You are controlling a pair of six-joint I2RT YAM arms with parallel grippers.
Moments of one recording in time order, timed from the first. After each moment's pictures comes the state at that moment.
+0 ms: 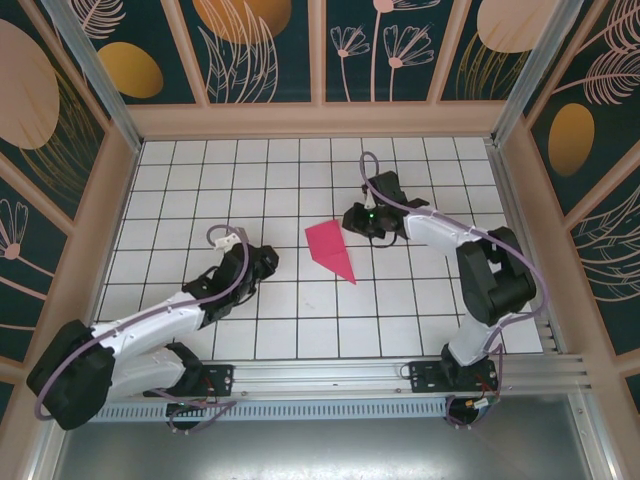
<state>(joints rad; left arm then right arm) -0.71 1.13 0.46 0.04 -0.26 -1.07 0.47 1.73 1.08 -0.28 -0.35 0.65</state>
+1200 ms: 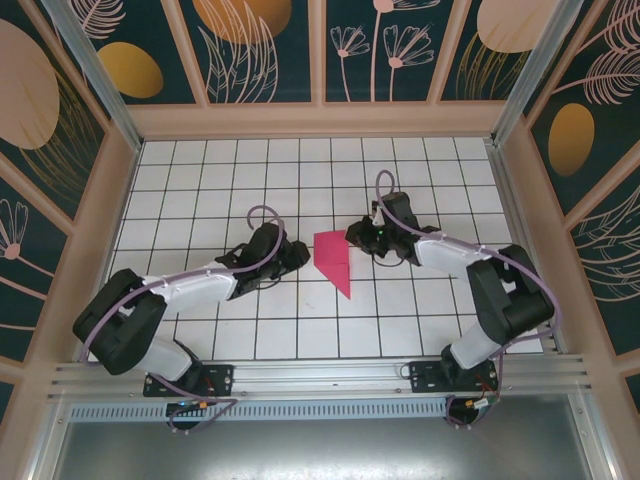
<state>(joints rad) -0.71 1.48 0.67 0.08 0.04 -1.01 0.47 1.56 0.80 -0.01 -0.44 0.88</state>
